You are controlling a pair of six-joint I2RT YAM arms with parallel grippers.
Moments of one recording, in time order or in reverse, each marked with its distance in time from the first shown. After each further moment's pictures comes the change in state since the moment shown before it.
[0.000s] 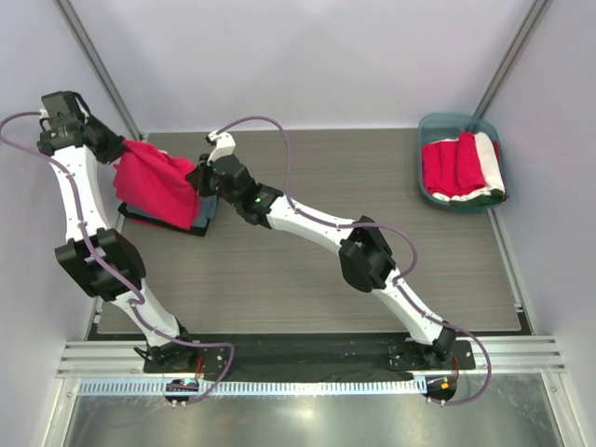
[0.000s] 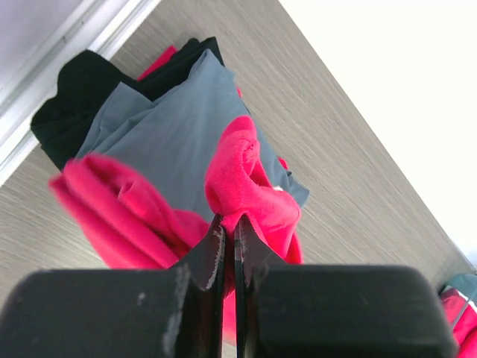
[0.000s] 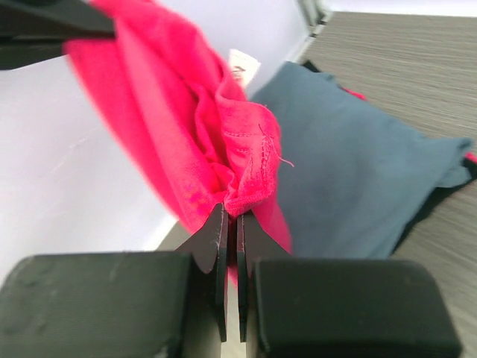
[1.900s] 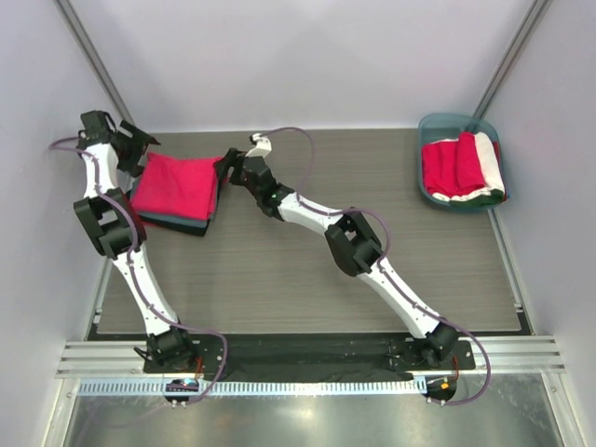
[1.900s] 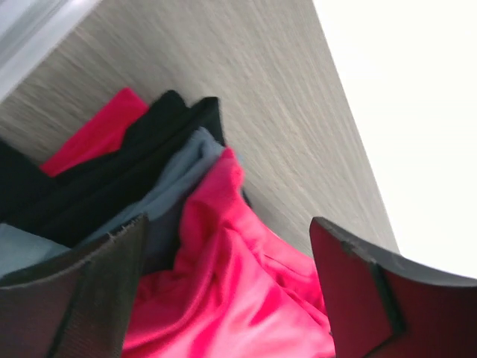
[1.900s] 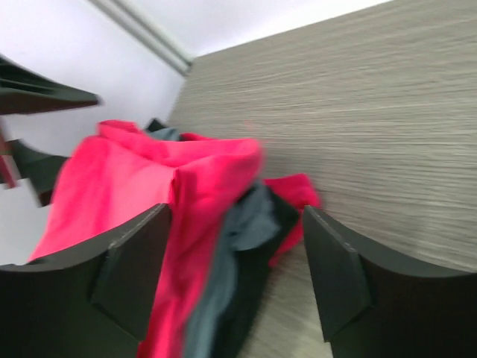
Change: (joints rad) left arm 0.000 0.546 0.221 0.209 0.155 -0.193; right arm -0.166 0.288 0.084 0.232 0.067 0.164
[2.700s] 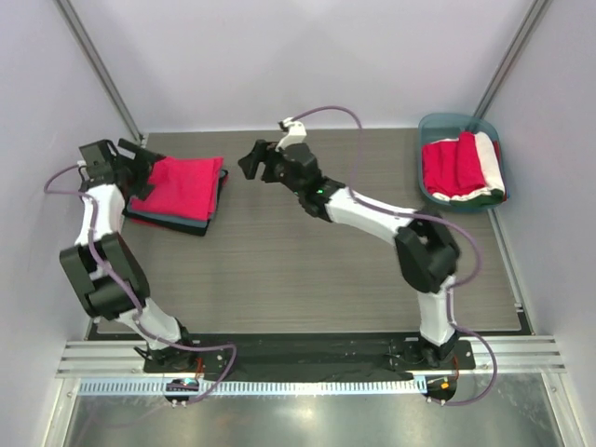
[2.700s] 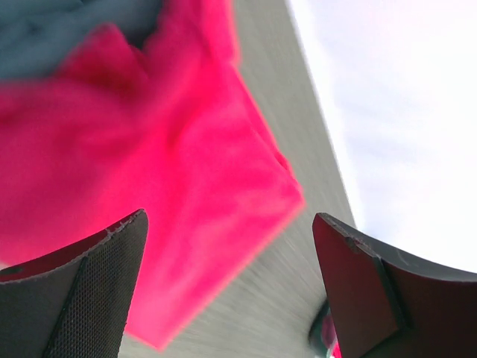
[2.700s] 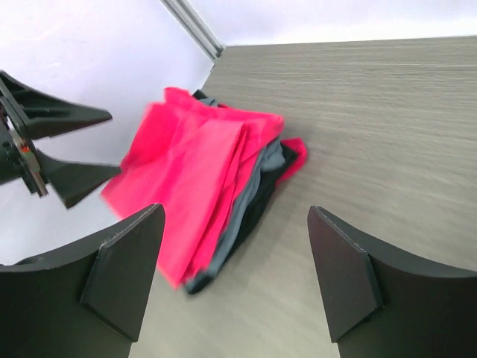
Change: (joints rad) left arm -0.015 -0.647 -0.853 0.376 0.011 -0.153; right arm -0.040 -0.664 -0.707 0.005 -0.117 -0.134
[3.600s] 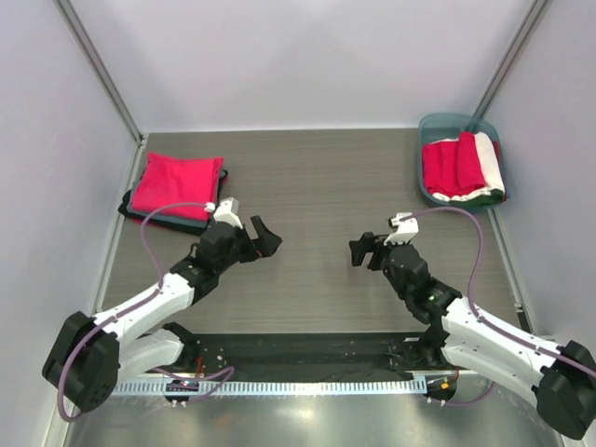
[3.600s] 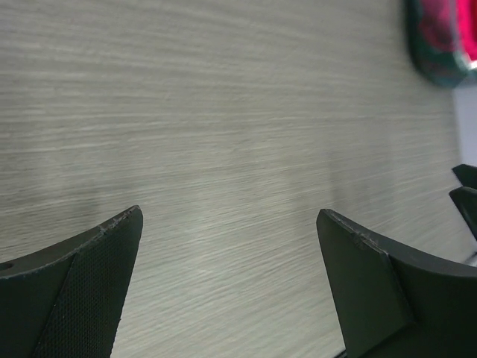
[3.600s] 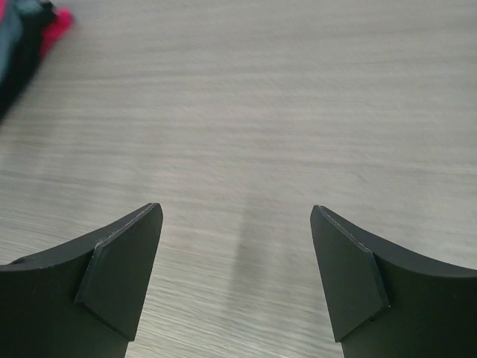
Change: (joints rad) left arm -0.957 -0.671 -0.866 0.430 -0.378 0.162; right arm -0.057 -1.291 -1.309 -0.148 0.301 -0.153
